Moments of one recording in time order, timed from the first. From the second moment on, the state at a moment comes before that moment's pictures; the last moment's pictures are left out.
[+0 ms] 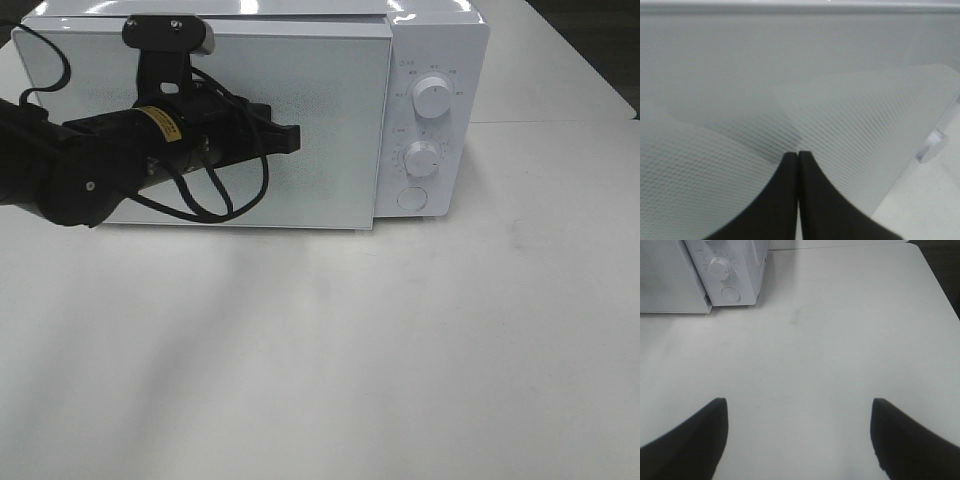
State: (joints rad) left arm -0.60 1.90 -0.95 -0.05 -0.56 -0.13; right arm 0.12 -0.01 -0.52 -0.08 1.04 0.15
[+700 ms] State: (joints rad) left arm -0.63 2.00 -1.12 -0.03 -0.44 -0.12; right arm 0.12 -0.01 -0.52 -0.08 1.04 0.15
